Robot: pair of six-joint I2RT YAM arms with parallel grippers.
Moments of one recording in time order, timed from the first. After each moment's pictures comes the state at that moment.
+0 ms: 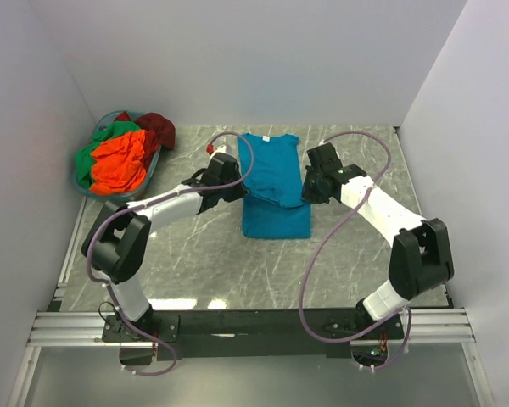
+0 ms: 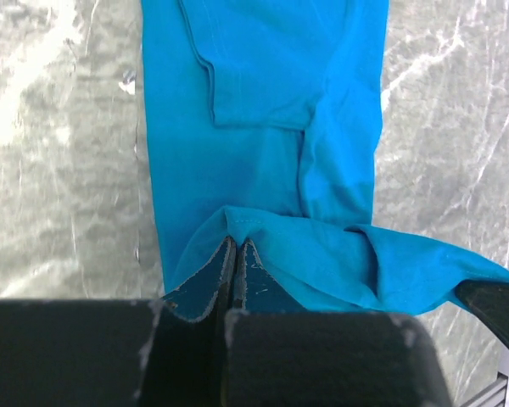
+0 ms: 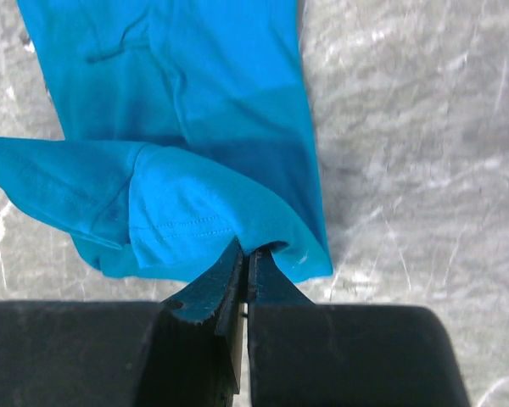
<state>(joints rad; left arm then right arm) -0.60 1.74 1.15 -0.07 -0.06 -0.83 0.39 1.54 1.19 -0.62 0.09 0.57</state>
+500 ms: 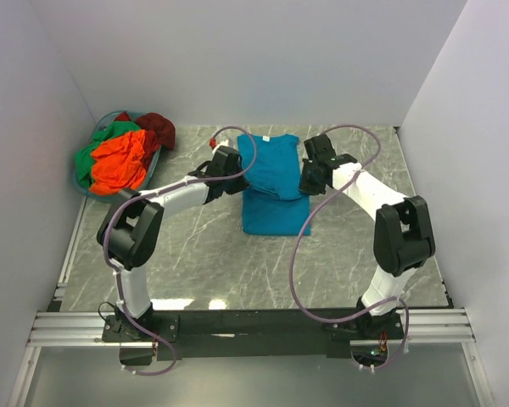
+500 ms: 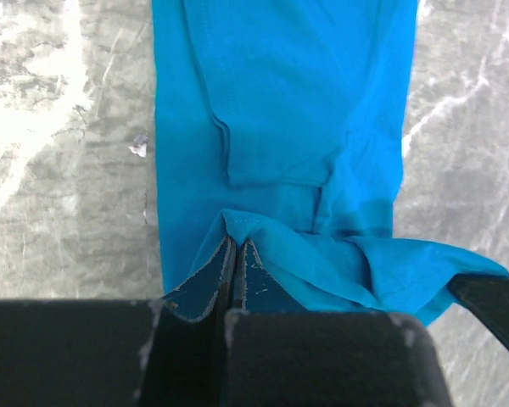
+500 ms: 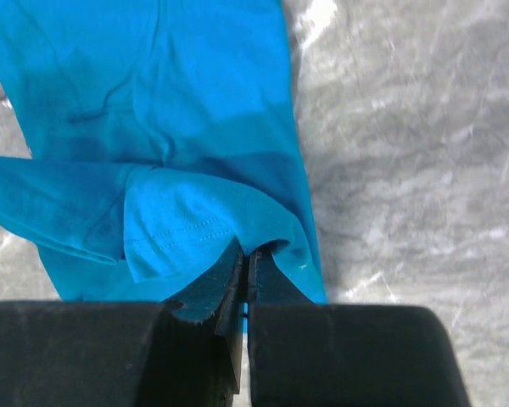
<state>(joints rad) -0.56 1.89 1.28 -0.07 -0.07 -0.80 0.34 1.74 1.32 -0.59 0.07 0.53</state>
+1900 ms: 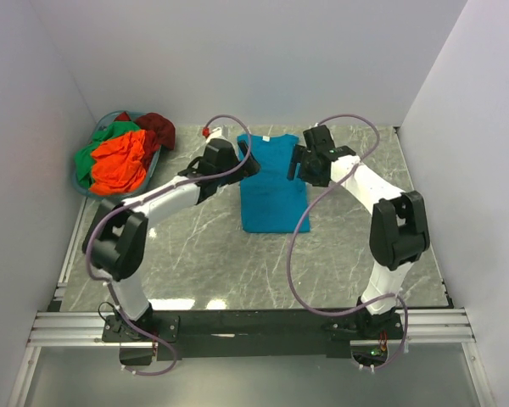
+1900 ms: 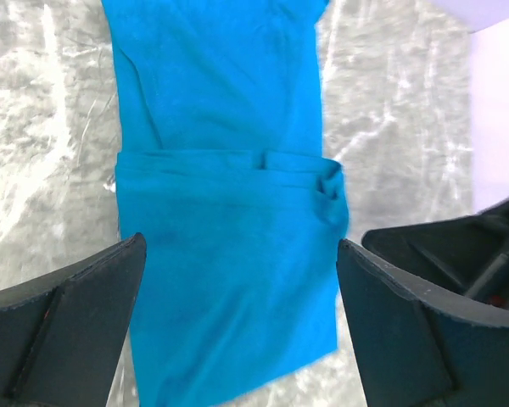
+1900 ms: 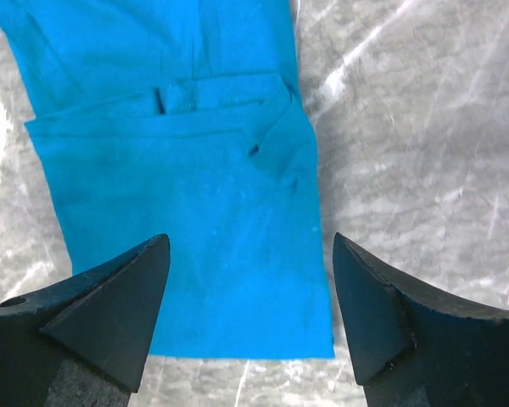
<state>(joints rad) -0.55 1.78 1.26 0.00 -0.08 -0.78 0.33 1.82 1.44 -0.57 0.09 0.50</state>
